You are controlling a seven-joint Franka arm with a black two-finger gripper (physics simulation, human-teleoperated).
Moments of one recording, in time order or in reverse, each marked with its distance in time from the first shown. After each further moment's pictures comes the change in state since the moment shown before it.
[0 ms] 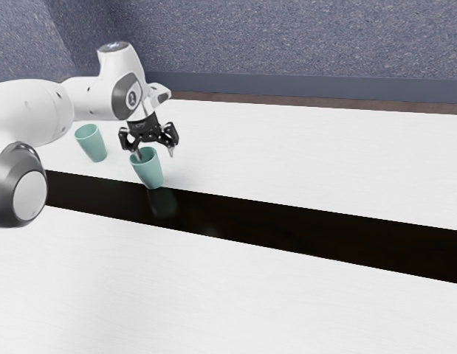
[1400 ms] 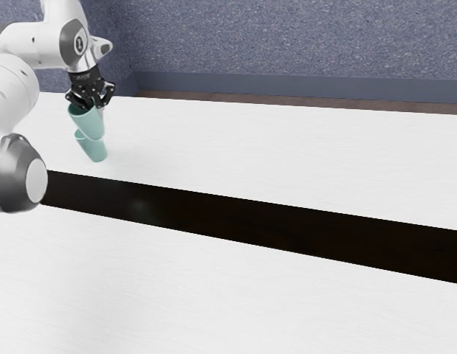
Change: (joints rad) arm 0.277 0.154 0.002 0.527 0.076 -0.360 -0.062
